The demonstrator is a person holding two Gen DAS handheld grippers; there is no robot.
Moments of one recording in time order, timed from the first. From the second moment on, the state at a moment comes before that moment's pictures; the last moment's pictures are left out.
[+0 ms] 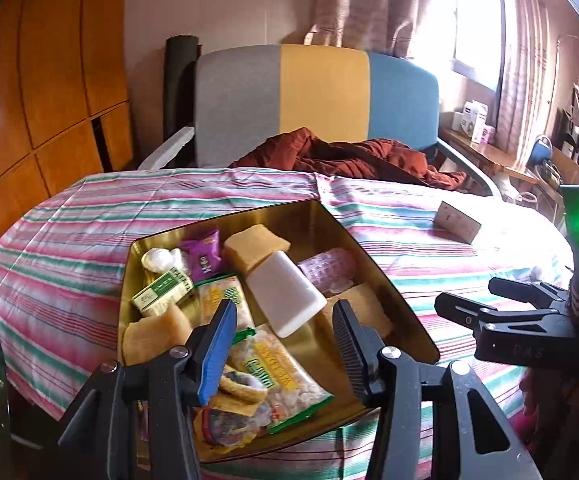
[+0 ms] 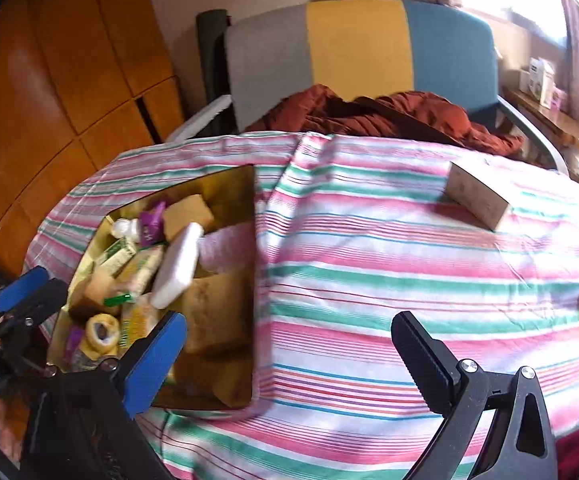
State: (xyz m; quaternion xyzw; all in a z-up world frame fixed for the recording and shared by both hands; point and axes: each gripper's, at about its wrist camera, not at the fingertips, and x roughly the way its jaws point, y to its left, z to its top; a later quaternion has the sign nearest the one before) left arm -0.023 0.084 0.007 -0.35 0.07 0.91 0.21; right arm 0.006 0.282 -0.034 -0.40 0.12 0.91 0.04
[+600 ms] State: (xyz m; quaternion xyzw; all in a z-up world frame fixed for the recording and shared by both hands) left arm -0.018 0.145 0.005 -0.36 0.12 0.89 0.27; right arm 0.016 0.378 -0.017 -0.40 0.15 0.90 0.12
